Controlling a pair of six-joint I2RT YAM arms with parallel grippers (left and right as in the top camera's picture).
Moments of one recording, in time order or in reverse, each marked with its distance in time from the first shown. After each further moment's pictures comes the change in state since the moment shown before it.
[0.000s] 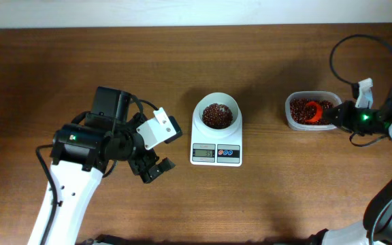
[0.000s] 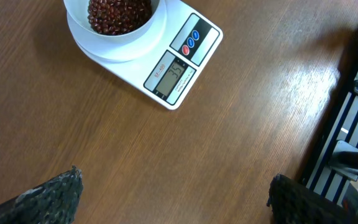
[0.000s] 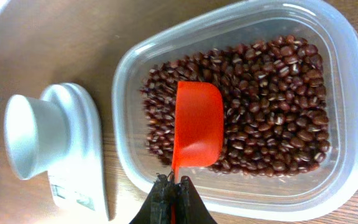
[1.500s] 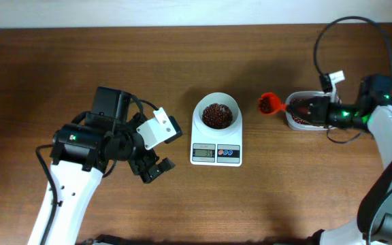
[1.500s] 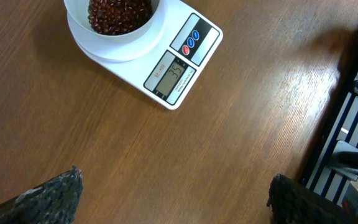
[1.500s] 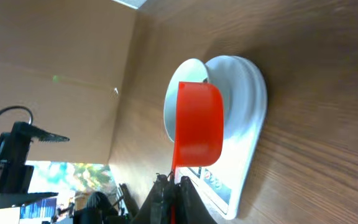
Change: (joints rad) left arm 0.000 0.000 0.000 0.000 0.000 0.000; right arm 0.180 0.002 0.000 -0.089 -0.468 -0.080
